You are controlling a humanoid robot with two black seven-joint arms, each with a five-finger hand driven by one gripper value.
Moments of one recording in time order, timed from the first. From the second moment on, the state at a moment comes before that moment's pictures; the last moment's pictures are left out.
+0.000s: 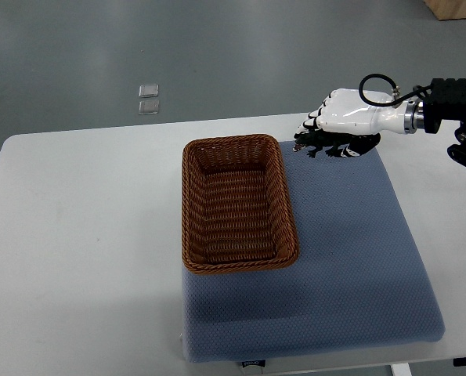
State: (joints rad) left arm 0.05 0.00 -0.12 -0.16 0.03 0.00 0.01; right arm 1.14 -0.57 0.20 0.99 -1.97 -0.07 0.57
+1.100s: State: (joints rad) left arm 0.05 0.00 -0.12 -0.16 0.03 0.00 0.01; right arm 1.11 -0.22 0.16 0.92 -1.97 0.02 0.51
